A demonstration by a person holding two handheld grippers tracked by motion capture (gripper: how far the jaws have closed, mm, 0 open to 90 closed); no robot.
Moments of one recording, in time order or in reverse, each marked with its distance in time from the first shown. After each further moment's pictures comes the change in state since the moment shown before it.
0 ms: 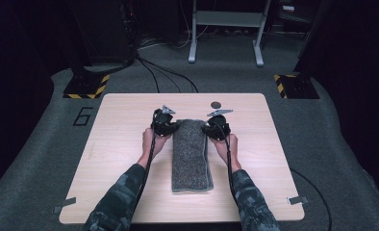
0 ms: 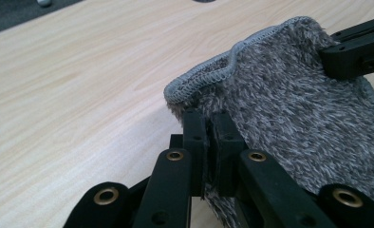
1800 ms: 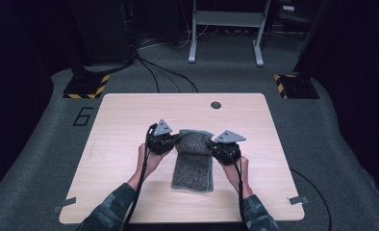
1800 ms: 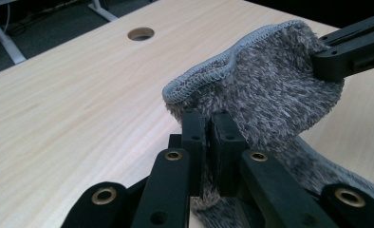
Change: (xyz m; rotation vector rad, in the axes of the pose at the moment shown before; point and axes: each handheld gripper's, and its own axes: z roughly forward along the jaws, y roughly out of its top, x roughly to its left) left arm -0.052 -0.040 -0.057 -0.170 -0.113 0.114; right arm 0.049 -0.058 -0.080 -0.178 -0.028 -0.164
